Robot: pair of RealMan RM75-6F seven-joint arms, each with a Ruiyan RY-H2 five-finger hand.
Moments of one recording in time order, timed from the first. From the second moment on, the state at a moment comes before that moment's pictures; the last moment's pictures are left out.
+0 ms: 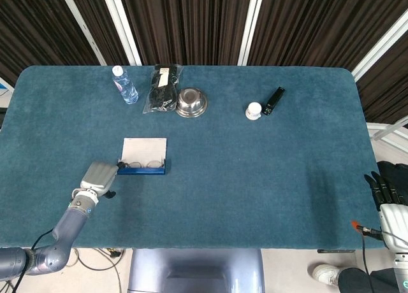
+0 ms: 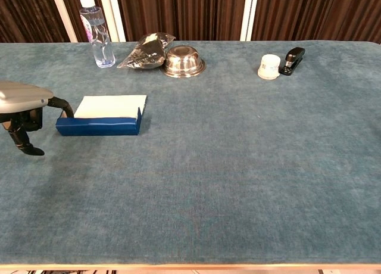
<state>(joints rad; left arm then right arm) -0.77 -1.32 0.00 -1.73 0.69 0.98 0.70 0.03 -1.07 0.06 -1.60 -1.50 1.50 0.07</state>
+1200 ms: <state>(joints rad) -0.87 -1.31 0.07 -1.98 0.70 0.95 0.80 0.03 -1.07 0.06 -1.60 -1.49 1.50 0.07</state>
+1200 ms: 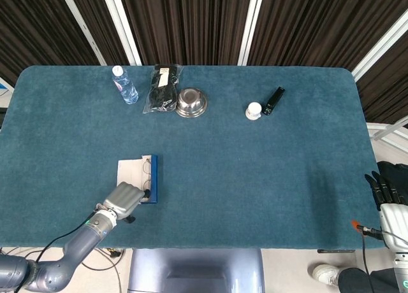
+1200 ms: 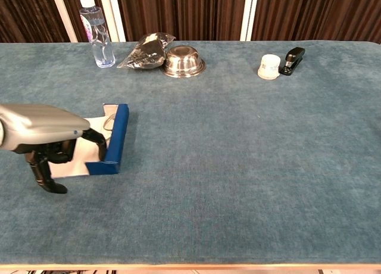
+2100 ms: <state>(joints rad) -0.99 -1.46 0.00 -1.90 0.56 1.03 0.88 0.03 -1.07 0.06 -1.60 -1.49 1.50 0.08</state>
